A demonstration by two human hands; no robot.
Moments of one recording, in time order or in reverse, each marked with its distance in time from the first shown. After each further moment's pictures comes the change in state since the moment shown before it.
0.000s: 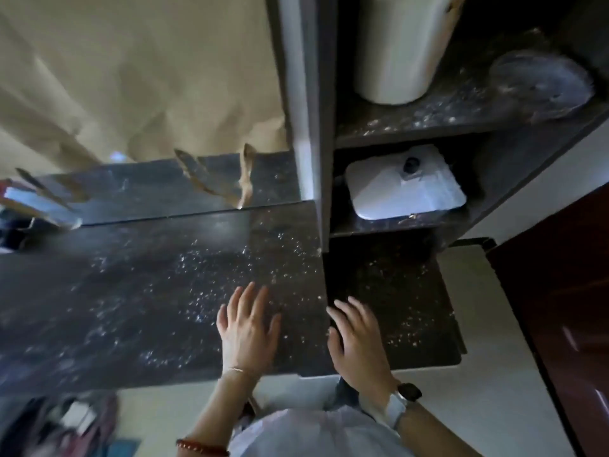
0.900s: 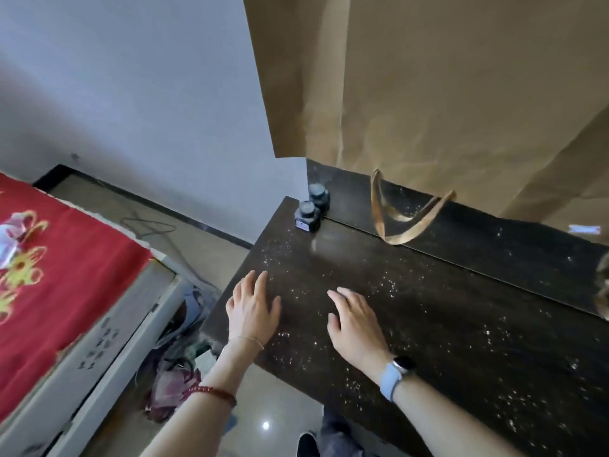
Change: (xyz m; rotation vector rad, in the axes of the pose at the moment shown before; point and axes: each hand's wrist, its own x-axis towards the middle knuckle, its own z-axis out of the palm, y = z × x) left_hand 0.027 -0.514 -0.151 -0.076 0.130 -0.553; right_hand 0.145 -0.453 0.267 0.011 -0.443 -0.406
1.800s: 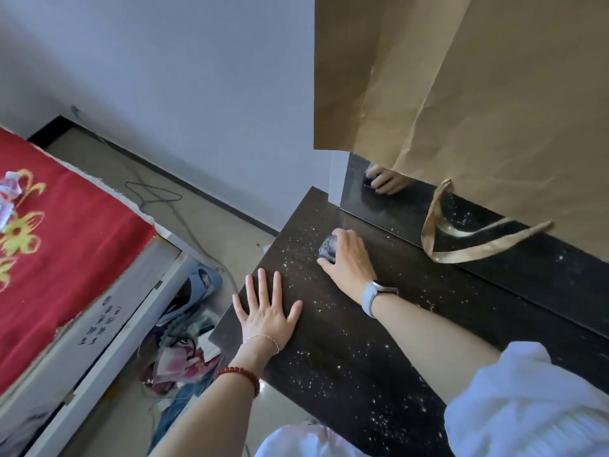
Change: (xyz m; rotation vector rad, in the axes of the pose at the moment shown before) left_hand 0.044 -0.039 0.056 0.094 -0.293 -0.149; right_hand 0.163 -0.019 0.021 0.005 -0.020 0.036
